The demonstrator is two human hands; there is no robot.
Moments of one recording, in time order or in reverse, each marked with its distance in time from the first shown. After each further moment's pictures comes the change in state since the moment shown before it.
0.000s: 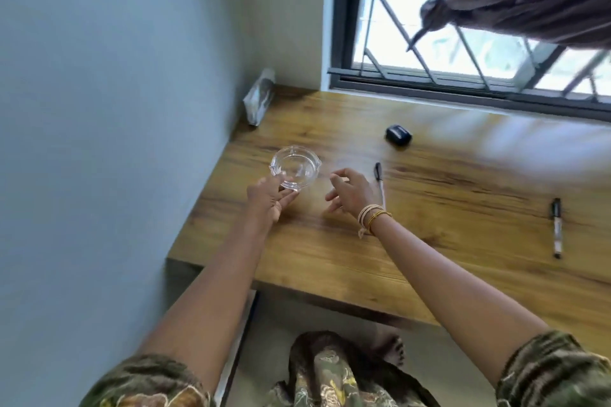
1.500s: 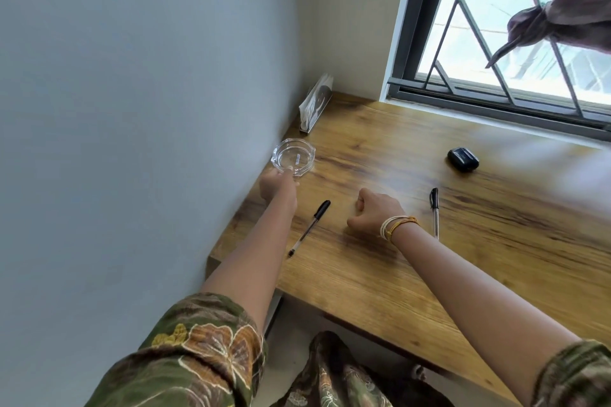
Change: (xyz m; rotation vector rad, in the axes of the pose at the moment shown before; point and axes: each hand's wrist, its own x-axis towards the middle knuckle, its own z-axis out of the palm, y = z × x) left_hand 0.047 0.047 -0.027 0.255 0.561 0.239; right_hand 0.044 -0.008 0.036 -0.974 -0.211 -0.309
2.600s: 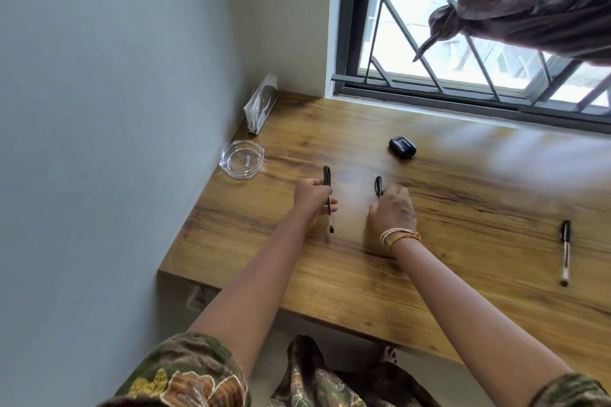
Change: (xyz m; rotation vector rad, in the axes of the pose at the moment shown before) left_hand -0.108 -0.028 0.071 0.228 -0.684 -0.063; right_hand -0.052 0.083 -0.007 0.104 0.461 0.480
